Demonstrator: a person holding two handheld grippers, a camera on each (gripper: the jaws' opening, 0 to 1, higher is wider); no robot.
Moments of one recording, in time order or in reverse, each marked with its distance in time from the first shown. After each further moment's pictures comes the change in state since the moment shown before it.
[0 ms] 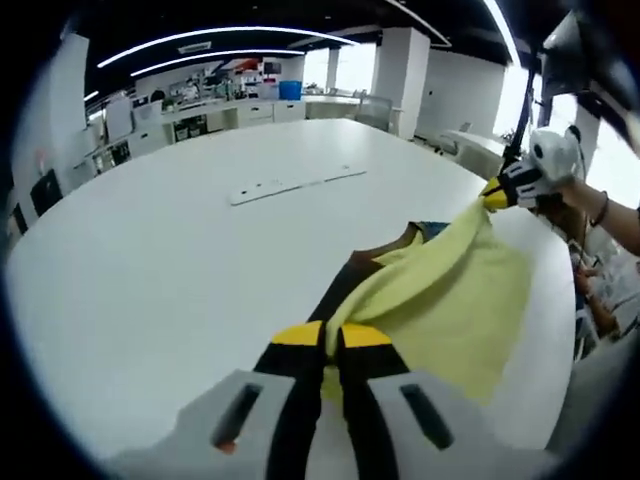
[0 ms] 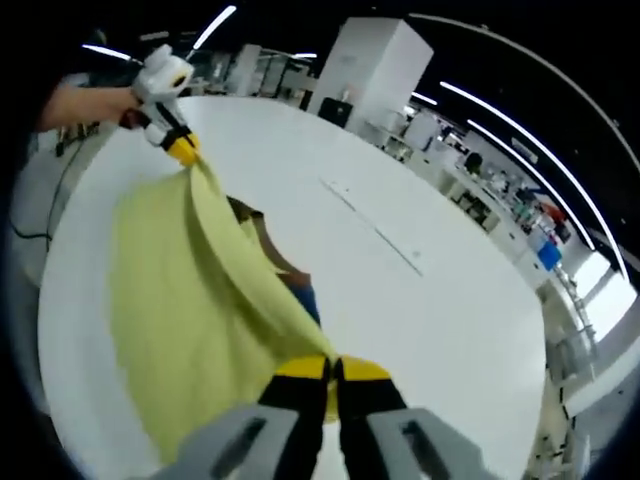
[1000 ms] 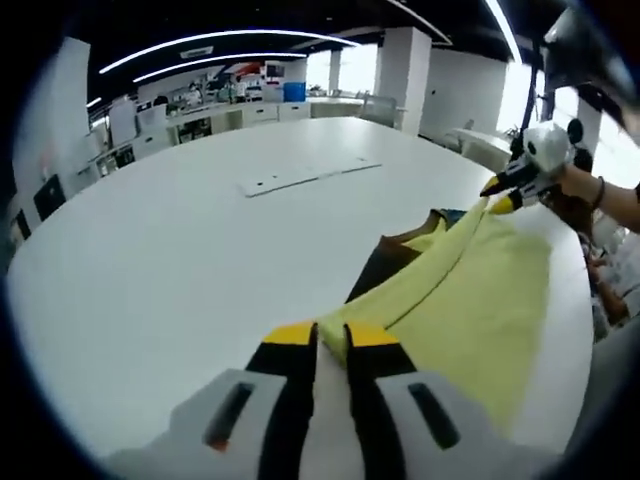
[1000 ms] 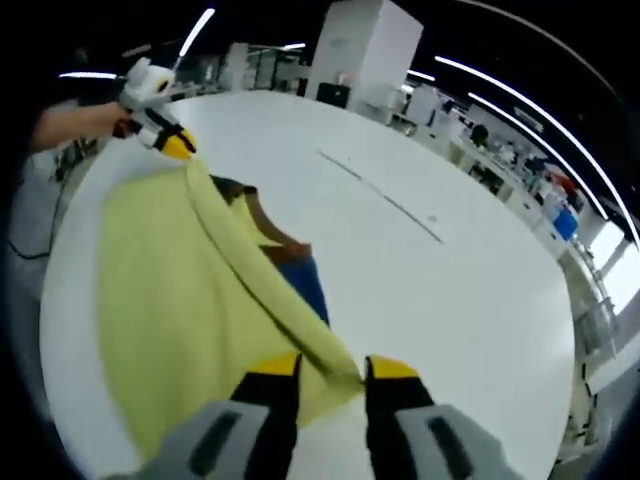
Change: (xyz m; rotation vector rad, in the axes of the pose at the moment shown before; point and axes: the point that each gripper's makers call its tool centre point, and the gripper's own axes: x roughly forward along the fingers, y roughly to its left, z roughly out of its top) left arm -0.001 0.018 -0.012 0.077 -0.019 0.015; right arm 0.018 0.003 -0.022 0.089 0.044 0.083
